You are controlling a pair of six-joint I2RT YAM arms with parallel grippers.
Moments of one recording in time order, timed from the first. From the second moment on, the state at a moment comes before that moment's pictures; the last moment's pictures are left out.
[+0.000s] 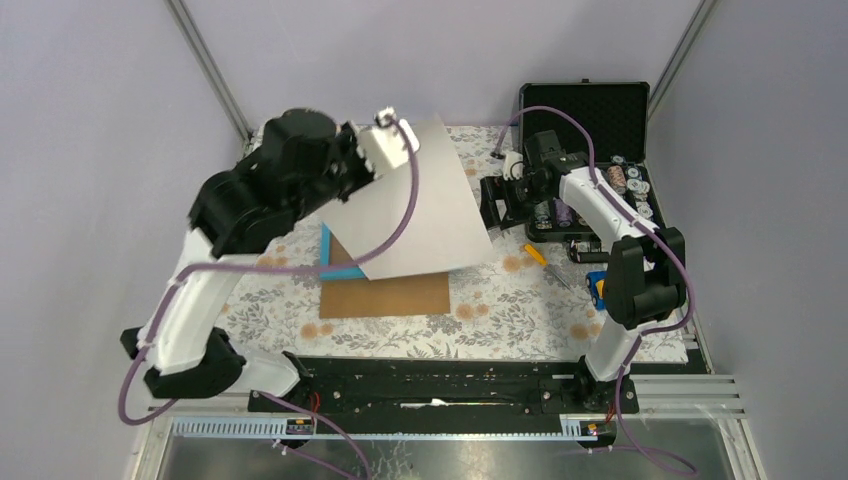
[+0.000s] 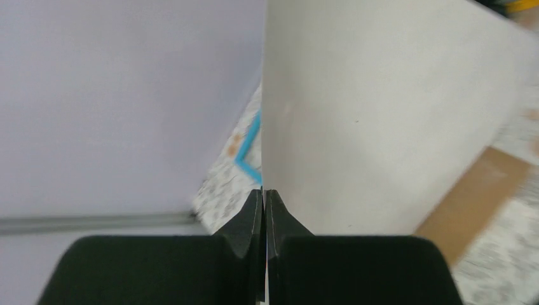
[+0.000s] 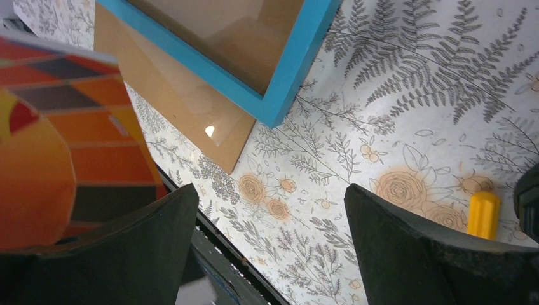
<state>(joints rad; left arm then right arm) -0.84 1.35 2.12 -1.19 -0.21 0.57 0.28 1.77 1.46 -0.85 -0.62 0.00</state>
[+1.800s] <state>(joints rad) -0.62 1.32 0.79 -0.25 0.10 0.96 0.21 1.82 1.46 -0.86 -0.62 0.03</state>
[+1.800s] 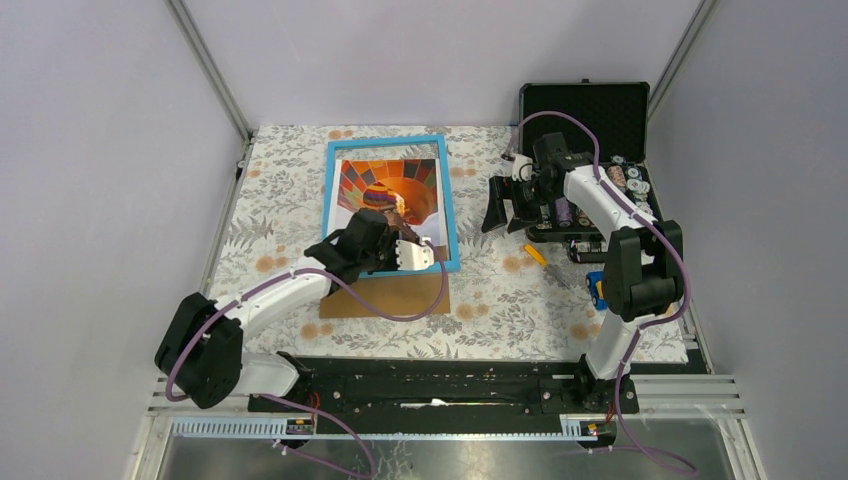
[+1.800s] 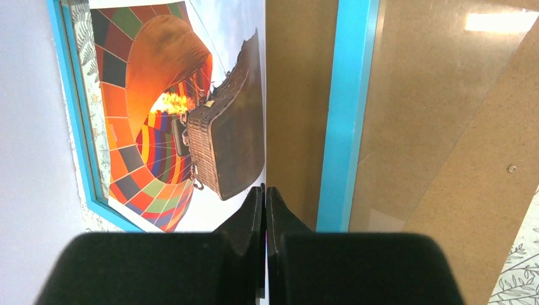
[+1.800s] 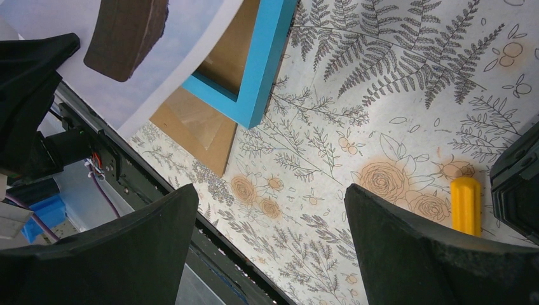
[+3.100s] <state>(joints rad) -0.16 1.37 1.40 -0.90 0.57 0.47 0.21 1.61 1.56 -0.86 -0.51 -0.06</state>
